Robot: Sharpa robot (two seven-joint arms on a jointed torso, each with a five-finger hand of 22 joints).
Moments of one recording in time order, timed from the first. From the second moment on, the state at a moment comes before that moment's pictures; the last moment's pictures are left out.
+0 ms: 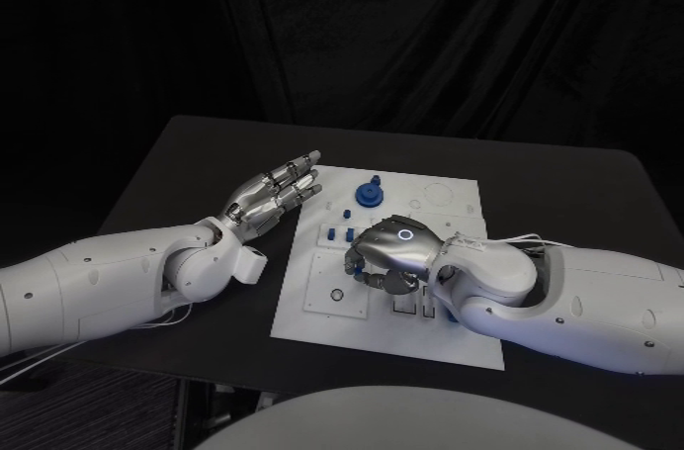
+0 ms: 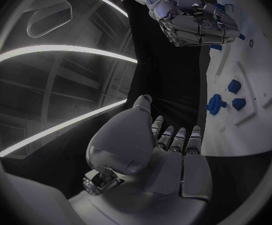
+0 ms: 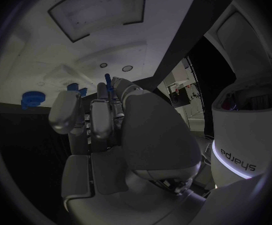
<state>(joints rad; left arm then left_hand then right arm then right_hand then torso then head) 1.10 -0.91 -0.21 1.46 -0.09 0.06 0.68 1.45 0.23 -0.21 0.19 0.55 0.28 -0.03 0.03 0.03 0.03 0.07 0.01 0.01 0.00 0.14 0.00 0.00 0.14 0.02 0.21 0.01 0.07 1.17 -0.68 -0.25 1.72 -1.85 -0.33 -0.11 1.58 -0.12 0.35 0.12 0.30 0.98 0.13 0.32 0.26 0.98 0.07 0.52 0.30 1.45 -0.02 1.23 1.22 0.10 1.42 0.08 1.07 1.31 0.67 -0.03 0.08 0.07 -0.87</state>
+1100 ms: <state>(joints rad) 1.09 -0.90 -0.21 1.45 -0.09 0.07 0.68 1.45 0.23 -0.21 0.18 0.56 0.29 -0.02 0.03 0.03 0.04 0.08 0.01 0.01 0.00 0.14 0.00 0.00 0.14 0.02 0.22 0.01 0.08 1.12 -0.67 -0.24 1.68 -1.90 -0.37 -0.11 1.58 -0.13 0.35 0.12 0.27 0.98 0.13 0.31 0.26 0.98 0.08 0.51 0.29 1.45 -0.02 1.23 1.22 0.10 1.42 0.08 1.07 1.31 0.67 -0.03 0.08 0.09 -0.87</state>
